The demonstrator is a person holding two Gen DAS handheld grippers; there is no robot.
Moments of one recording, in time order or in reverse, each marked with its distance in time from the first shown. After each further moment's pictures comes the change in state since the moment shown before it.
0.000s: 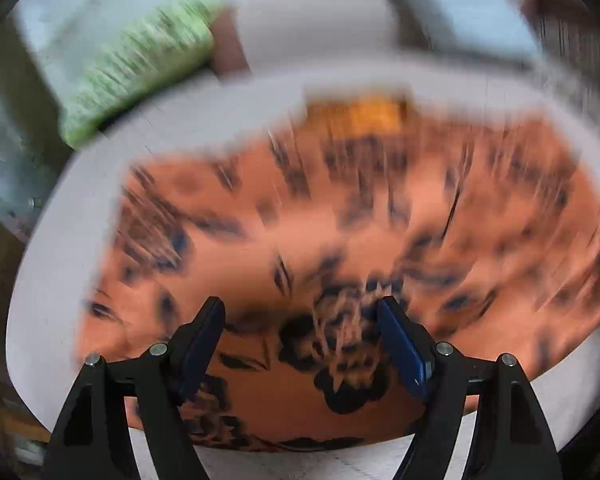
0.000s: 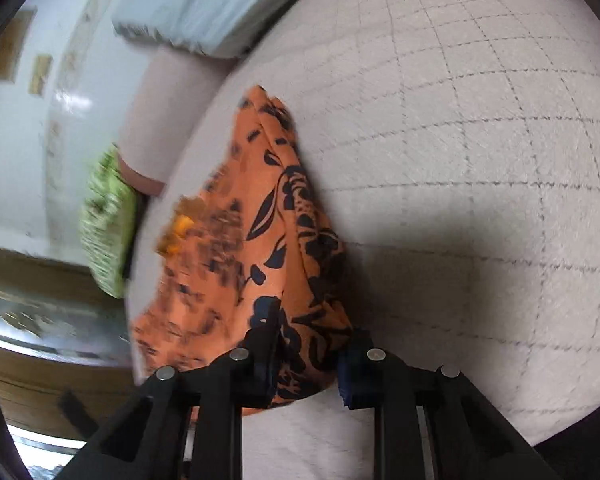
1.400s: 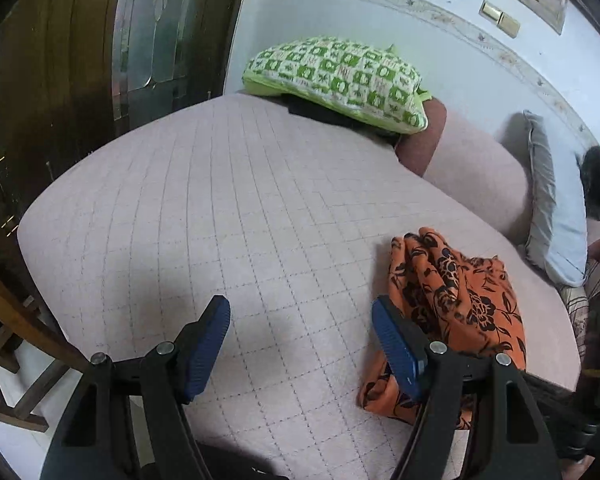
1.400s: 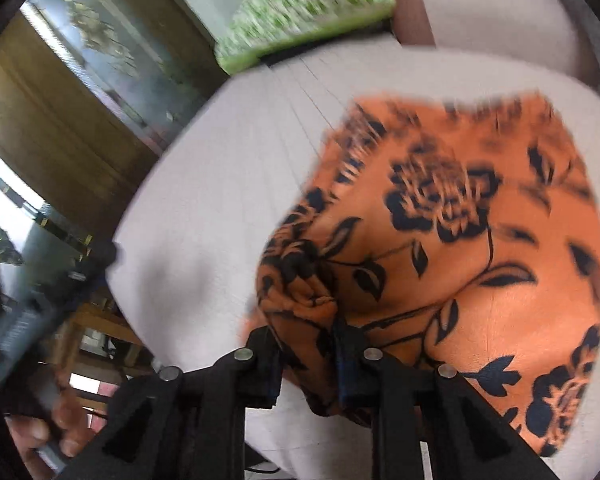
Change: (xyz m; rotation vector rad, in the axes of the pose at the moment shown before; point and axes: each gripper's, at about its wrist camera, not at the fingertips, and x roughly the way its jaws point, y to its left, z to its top) left arm -0.123 0.287 -0.099 -0.702 -0.237 -0.060; right arm 0.142 0.328 -0.202 -0.885 0.219 0.062
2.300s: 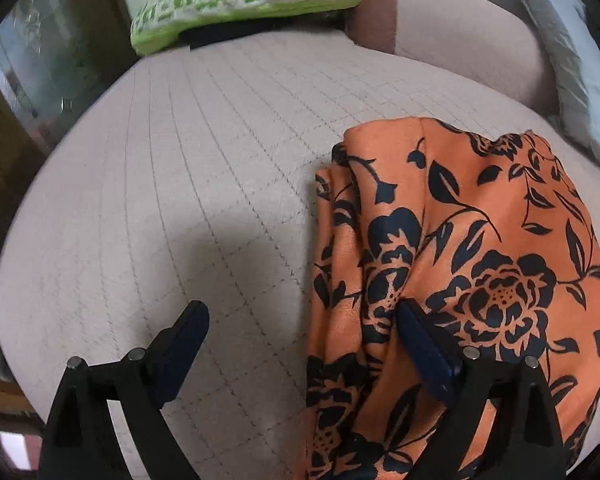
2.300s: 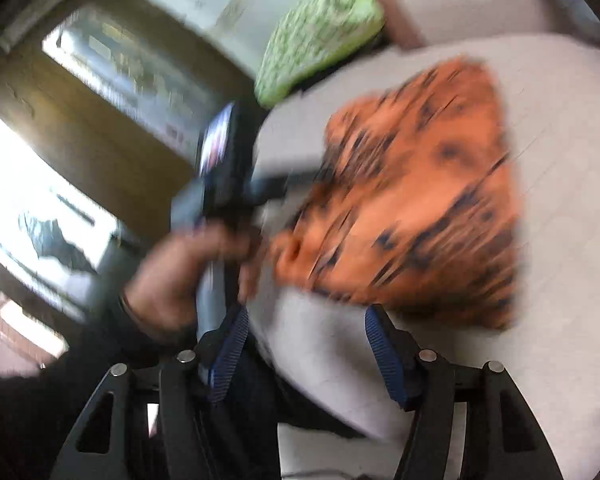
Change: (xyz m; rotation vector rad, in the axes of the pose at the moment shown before) left arm 0.163 -0.141 -0.002 0.372 0.281 0.139; right arm -0.107 -0.125 -0.095 0.129 -0.120 0.277
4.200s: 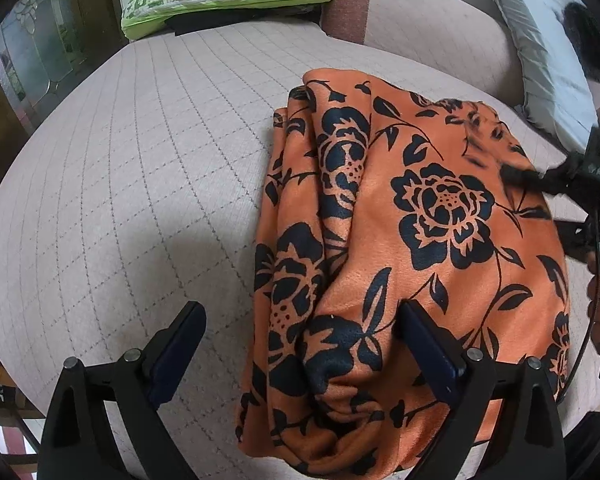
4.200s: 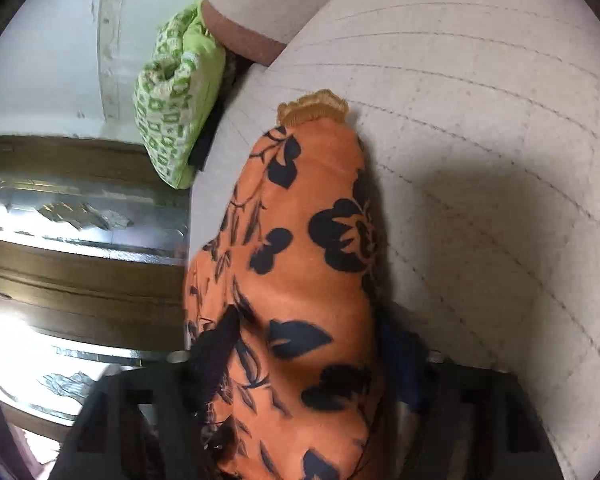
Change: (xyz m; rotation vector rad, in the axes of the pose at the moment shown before) left arm -0.028 -0.016 -0.055 -0.034 0.022 -0.127; right arm 0.085 -0.170 0.147 0.427 0.075 0.010
